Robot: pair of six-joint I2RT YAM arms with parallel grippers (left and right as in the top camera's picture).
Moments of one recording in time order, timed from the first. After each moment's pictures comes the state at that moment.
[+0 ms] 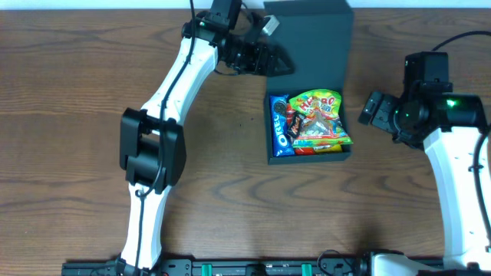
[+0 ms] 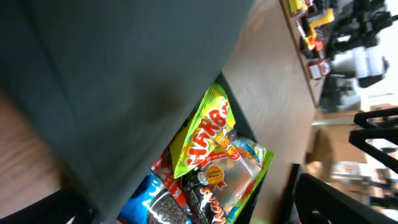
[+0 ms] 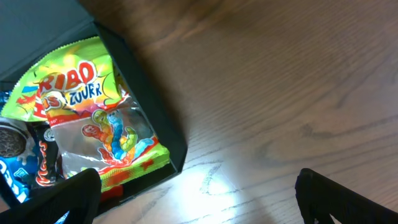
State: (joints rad) left arm -0.37 2.30 2.14 -0.90 0.89 -0.06; right arm -0.04 1.41 1.34 -1.16 0.10 0.44
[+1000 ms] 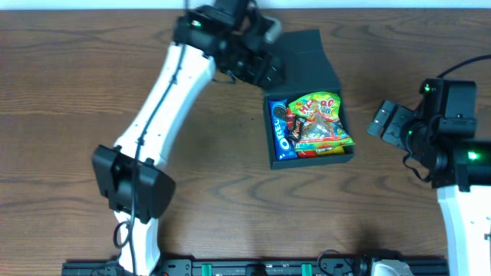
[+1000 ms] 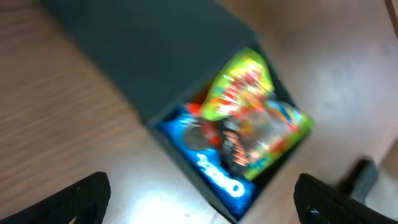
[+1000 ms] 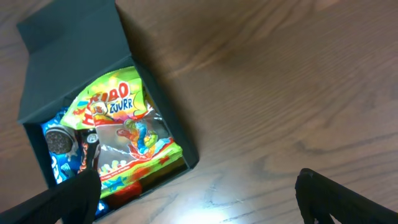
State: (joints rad) left arm -0.40 2.07 2.14 -1.19 0.49 -0.02; right arm -0.04 1.15 1.27 -1.11 0.11 0.41
